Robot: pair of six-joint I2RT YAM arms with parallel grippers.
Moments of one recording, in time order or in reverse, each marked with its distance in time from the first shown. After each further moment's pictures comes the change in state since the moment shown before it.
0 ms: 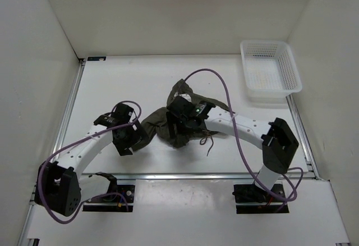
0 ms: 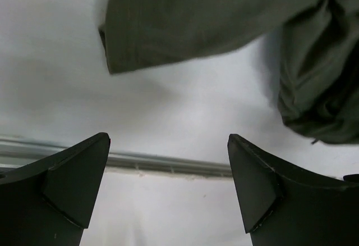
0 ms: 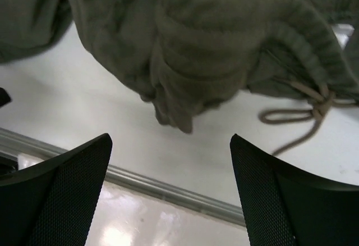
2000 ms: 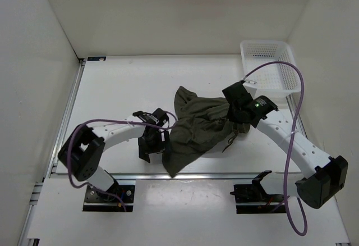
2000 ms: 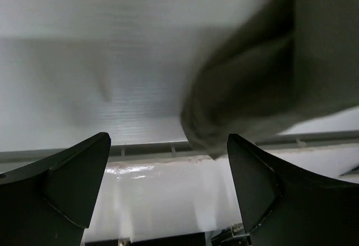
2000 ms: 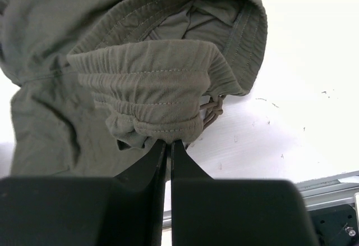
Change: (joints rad) left arm -0.359 0.356 0.124 0.047 0.069 0.046; right arm -0.385 -0.425 -0.155 -0.219 0.269 0.079
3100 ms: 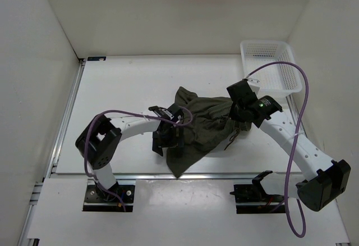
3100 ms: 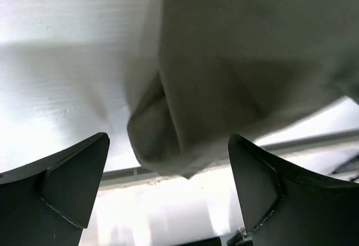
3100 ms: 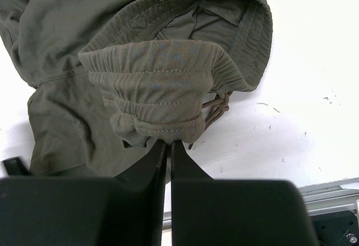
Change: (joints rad) left arm -0.080 0.248 0.201 0.055 0.014 0.044; right arm -0.053 -0.035 0.000 0.023 -0.048 -0.043
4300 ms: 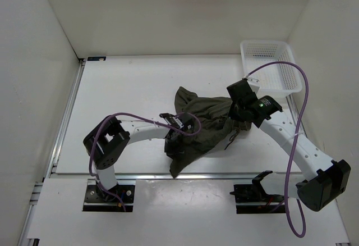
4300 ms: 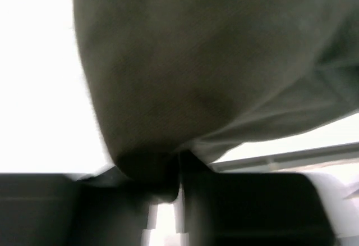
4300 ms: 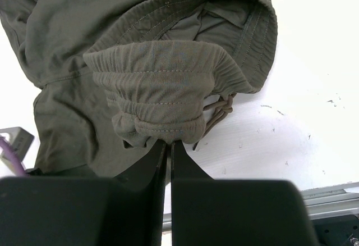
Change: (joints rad) left arm -0.134 0.034 0.021 0.014 -0.093 -0.066; right arm 0.000 0.000 0.000 0.015 -0.008 -0.004
